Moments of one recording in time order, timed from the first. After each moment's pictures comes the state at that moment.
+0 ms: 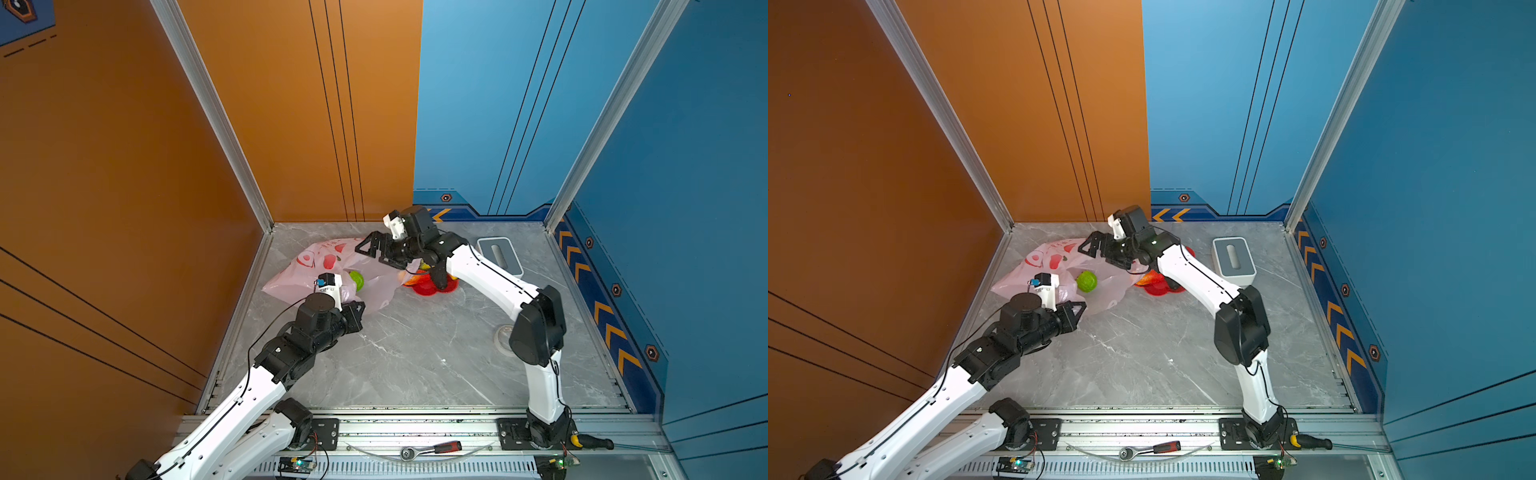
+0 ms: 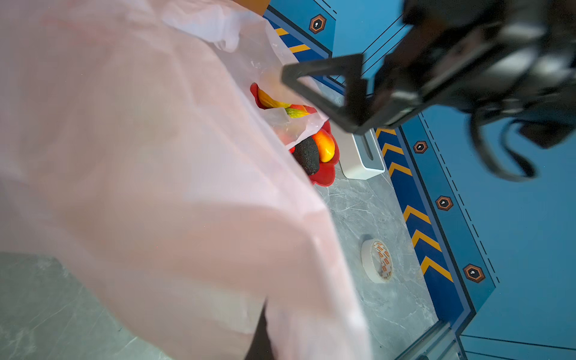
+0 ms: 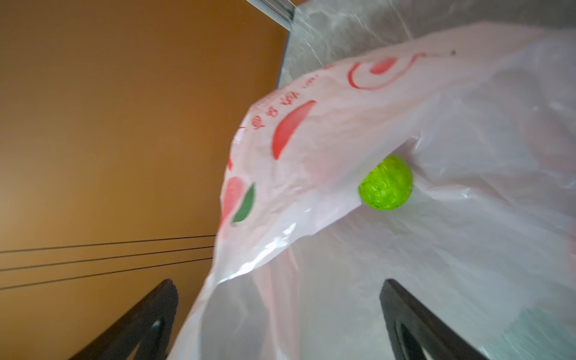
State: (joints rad) left arm -0.54 0.78 0.69 -0.38 0.02 -0.74; right arm 0.69 1.99 1.94 -0.49 -0.45 0.79
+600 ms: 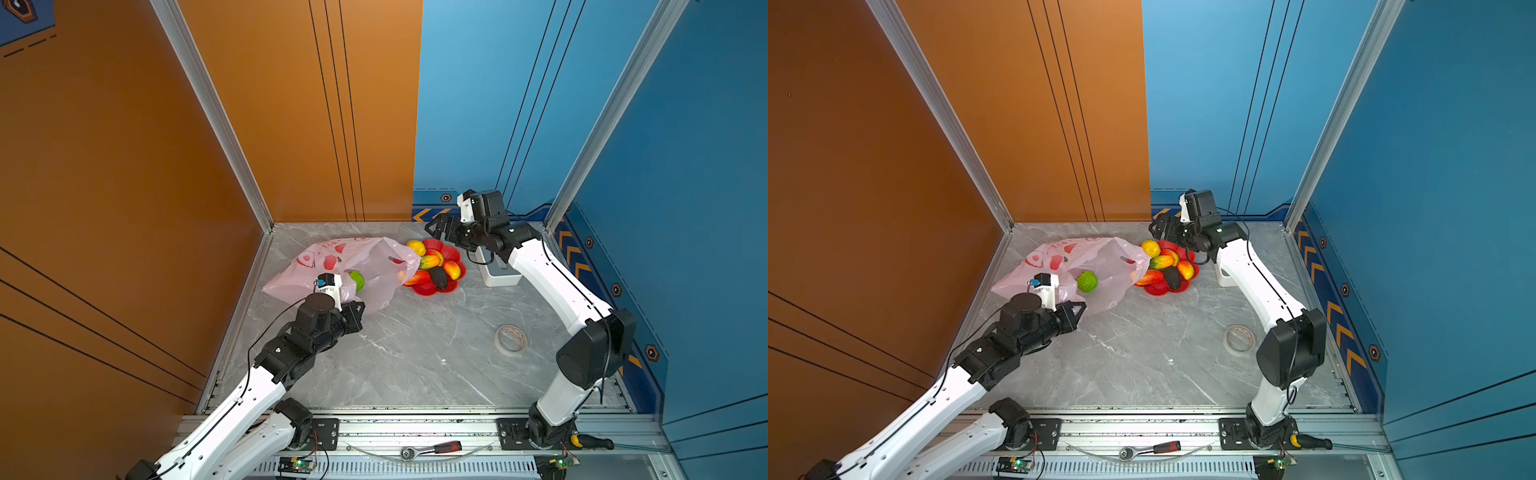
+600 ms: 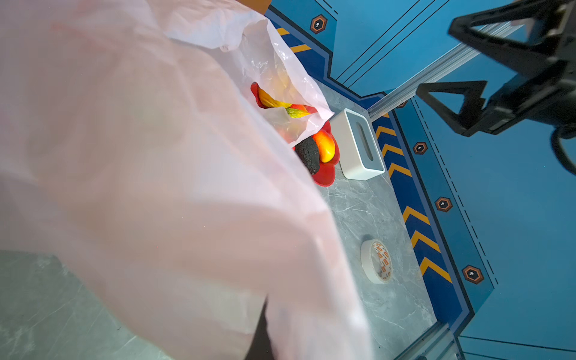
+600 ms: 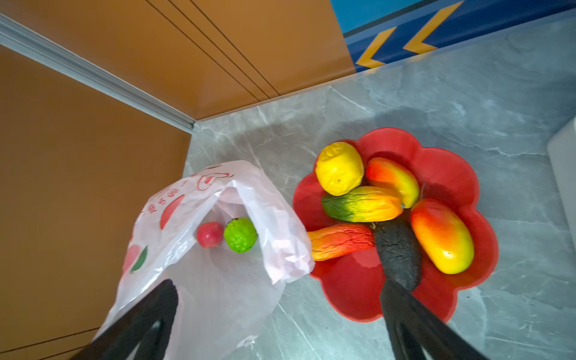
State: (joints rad) left arm -0.54 0.78 0.69 -0.38 0.02 -0.75; right arm 0.39 1.77 1.75 -0.66 -0.23 0.57
